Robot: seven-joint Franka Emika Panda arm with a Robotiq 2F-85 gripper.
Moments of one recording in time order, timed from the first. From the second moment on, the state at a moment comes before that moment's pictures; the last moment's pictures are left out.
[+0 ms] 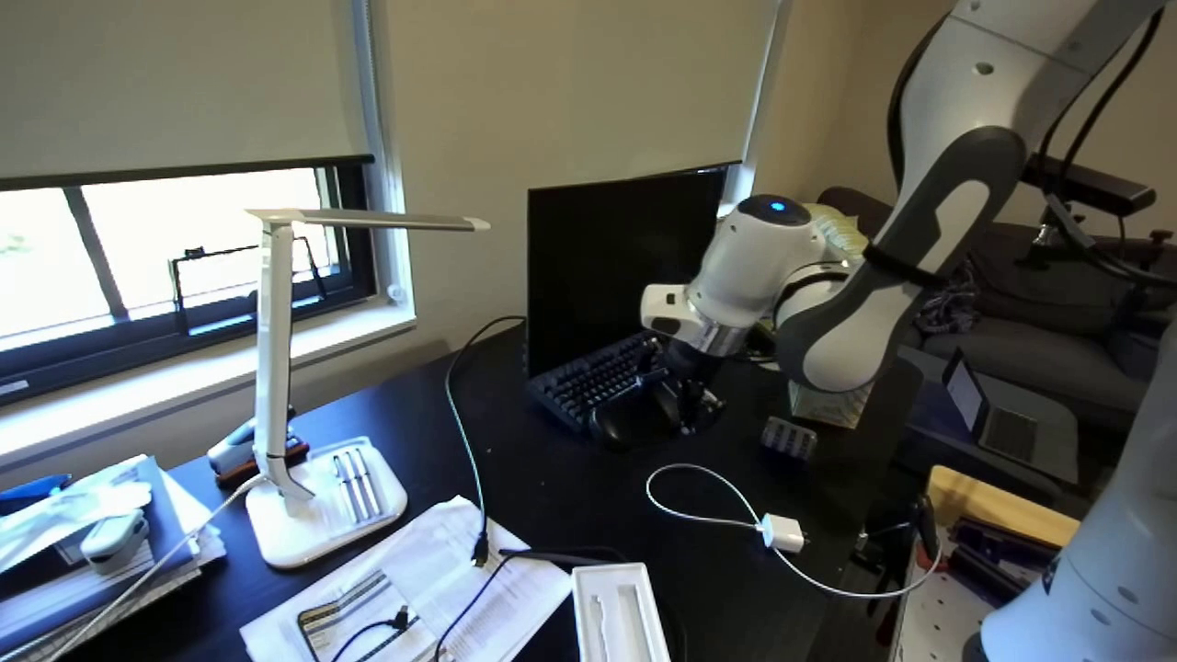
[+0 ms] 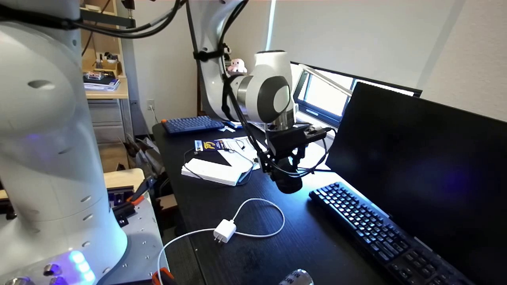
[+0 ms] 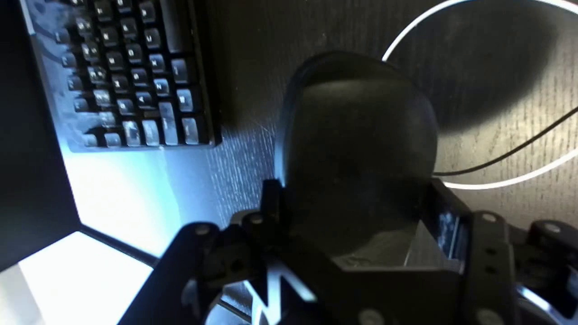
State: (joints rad) arm 0.07 0.12 -0.17 -2.67 -0.59 3.10 -0.85
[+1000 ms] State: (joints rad) arm -0.12 0.16 0.12 -2.67 -0.03 2.90 -0.94
